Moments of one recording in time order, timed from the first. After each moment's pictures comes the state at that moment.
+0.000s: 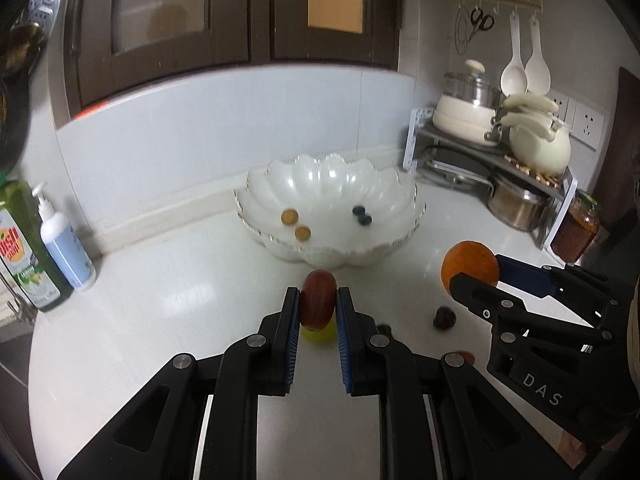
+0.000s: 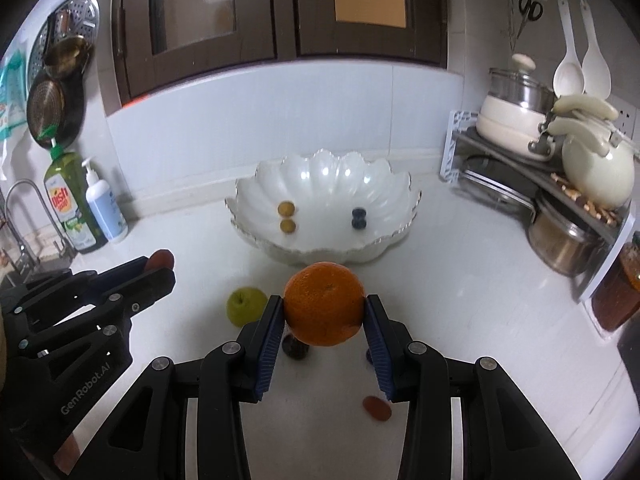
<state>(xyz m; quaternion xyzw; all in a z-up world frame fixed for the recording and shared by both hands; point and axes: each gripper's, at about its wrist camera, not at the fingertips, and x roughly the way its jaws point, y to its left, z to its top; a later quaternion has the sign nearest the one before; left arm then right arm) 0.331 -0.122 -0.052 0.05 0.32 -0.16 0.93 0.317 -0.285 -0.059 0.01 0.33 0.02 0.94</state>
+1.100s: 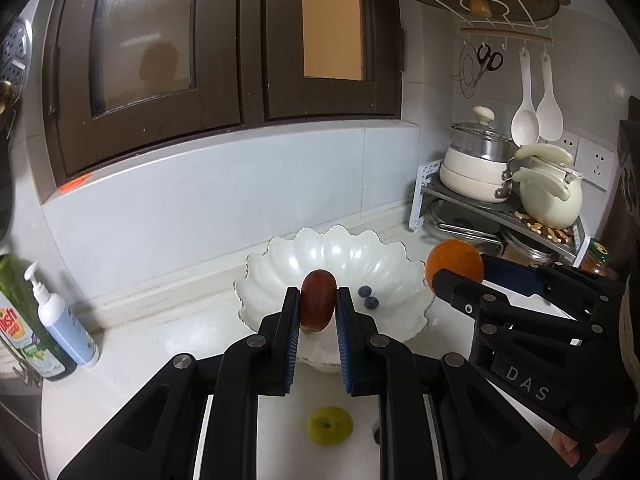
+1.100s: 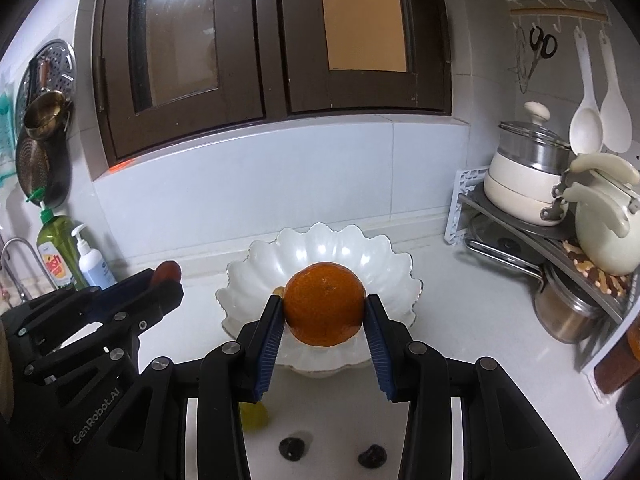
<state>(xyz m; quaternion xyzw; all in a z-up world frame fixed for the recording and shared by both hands) 0.399 -0.145 0.005 0.06 0.26 -0.16 0.95 0.392 -0.303 -0.003 0.02 0.28 0.02 0.96</state>
